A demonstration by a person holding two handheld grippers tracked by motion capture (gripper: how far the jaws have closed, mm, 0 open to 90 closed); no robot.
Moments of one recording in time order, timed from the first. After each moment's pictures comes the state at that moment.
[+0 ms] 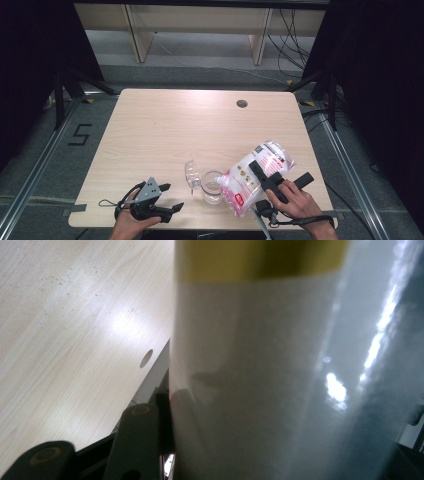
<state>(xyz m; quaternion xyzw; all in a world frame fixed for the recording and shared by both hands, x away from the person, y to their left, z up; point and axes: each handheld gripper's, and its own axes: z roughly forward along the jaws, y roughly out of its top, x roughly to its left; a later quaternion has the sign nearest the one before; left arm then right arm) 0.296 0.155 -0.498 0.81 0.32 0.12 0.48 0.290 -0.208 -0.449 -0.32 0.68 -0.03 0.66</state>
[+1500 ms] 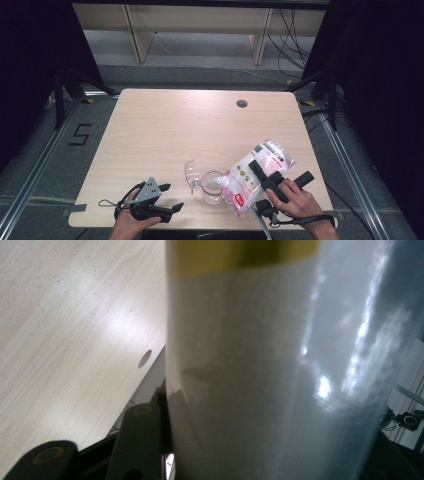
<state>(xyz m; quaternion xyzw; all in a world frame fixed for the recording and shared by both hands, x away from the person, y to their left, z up) 0.296 0.156 -0.497 0.81 0.31 0.12 0.48 0.290 -0.208 -0.444 -0.33 0.68 -0.03 0.65</state>
